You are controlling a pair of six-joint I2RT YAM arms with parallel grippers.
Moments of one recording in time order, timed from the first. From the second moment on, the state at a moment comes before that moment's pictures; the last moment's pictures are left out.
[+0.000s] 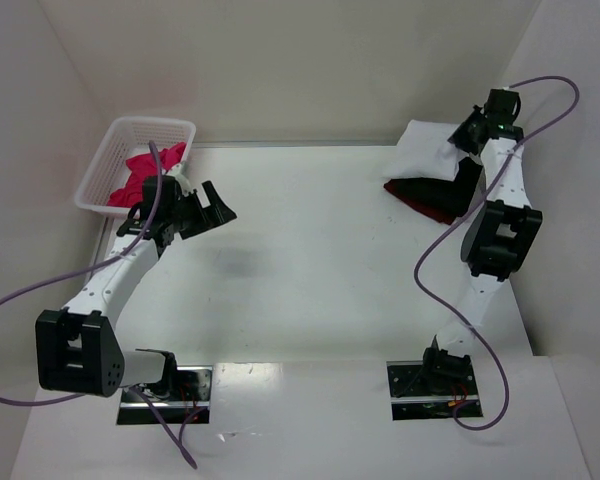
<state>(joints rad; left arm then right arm) -0.07 1.29 0.96 -0.31 0.31 -0.50 -0.26 2.13 2.07 -0.56 -0.14 0.48</state>
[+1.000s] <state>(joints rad) -0.07 1.29 0.96 -0.30 0.34 -0.49 -0.33 1.86 1.68 -0.50 0.09 0.52</state>
